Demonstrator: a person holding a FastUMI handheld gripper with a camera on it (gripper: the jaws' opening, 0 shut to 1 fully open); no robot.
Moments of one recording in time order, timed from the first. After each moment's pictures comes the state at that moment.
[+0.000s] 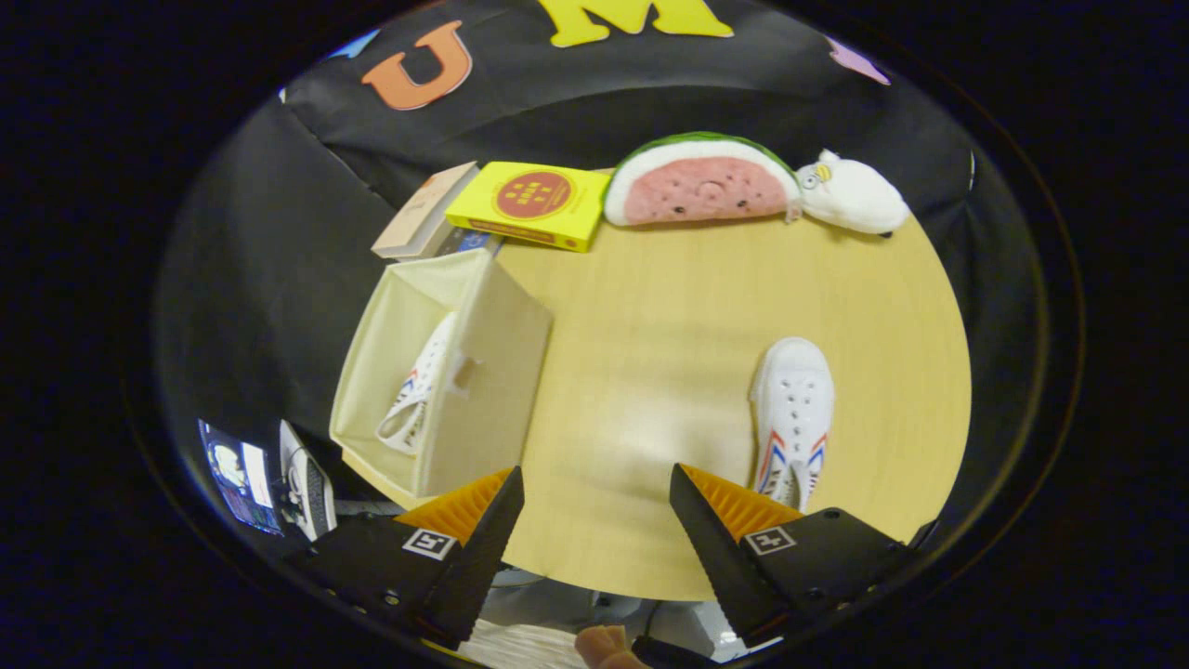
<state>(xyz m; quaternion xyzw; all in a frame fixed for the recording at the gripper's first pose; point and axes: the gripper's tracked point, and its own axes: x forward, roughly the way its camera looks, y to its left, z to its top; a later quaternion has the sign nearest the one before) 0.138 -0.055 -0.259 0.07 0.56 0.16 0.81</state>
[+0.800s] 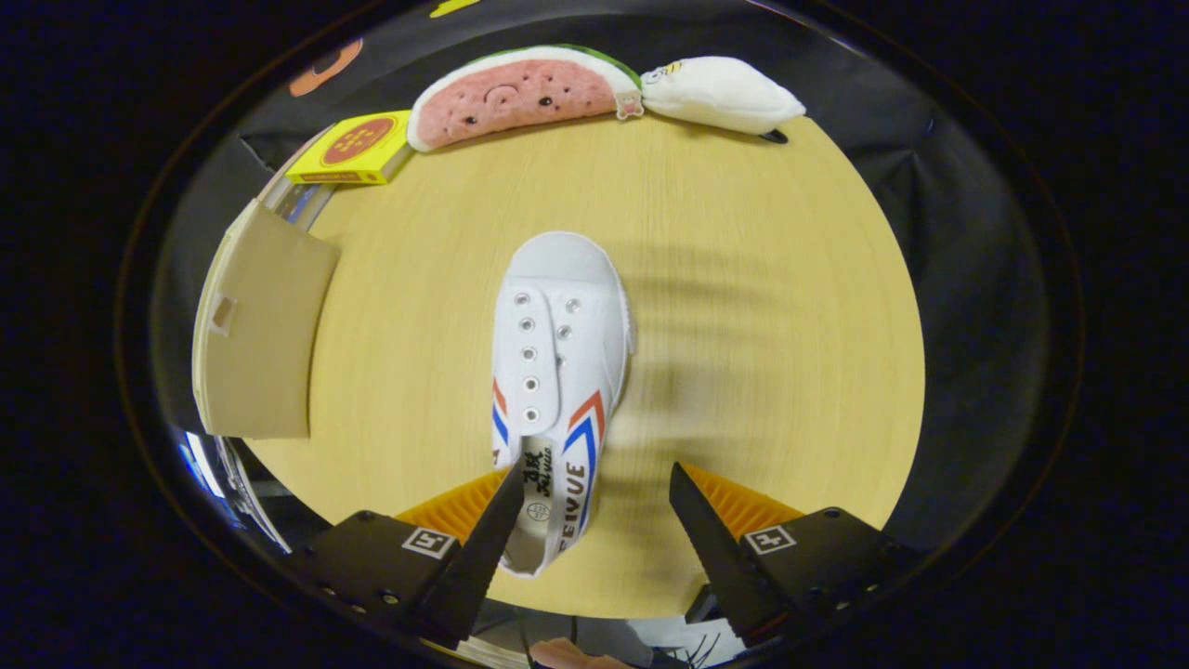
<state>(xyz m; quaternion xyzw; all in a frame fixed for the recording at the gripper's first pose) 0.156 -0.209 -0.388 0.01 0.63 0.07 0.77</state>
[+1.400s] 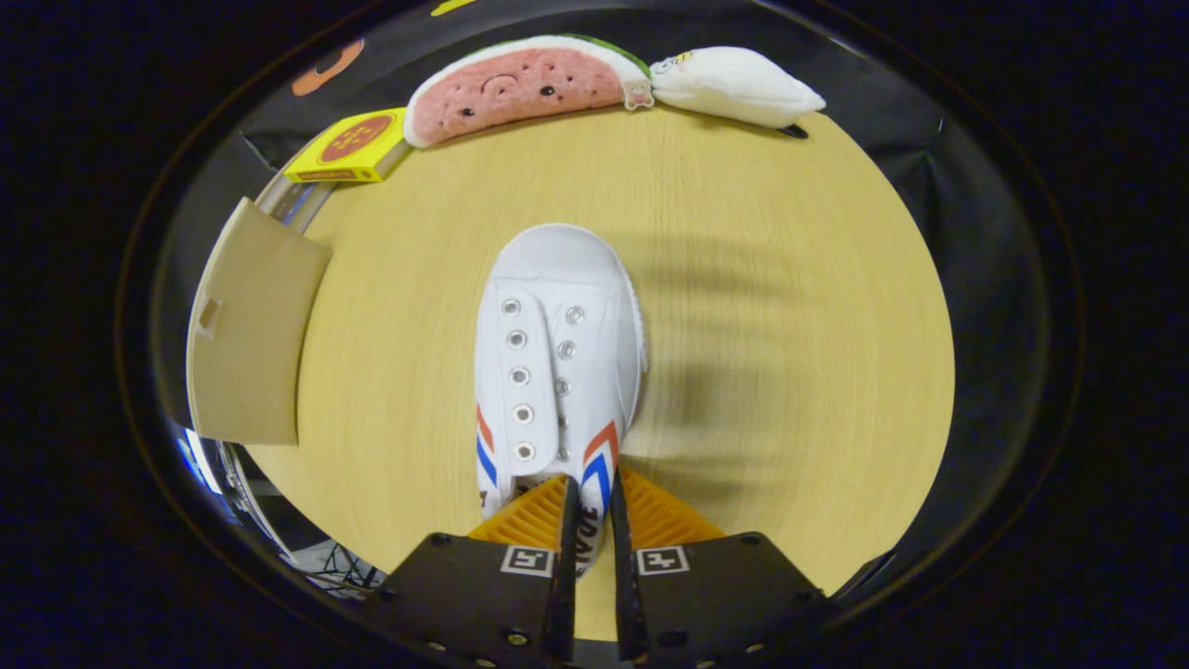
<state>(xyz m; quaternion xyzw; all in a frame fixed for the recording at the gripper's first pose) 0.172 -0.200 -0.412 0.03 0.62 0.09 0.78</state>
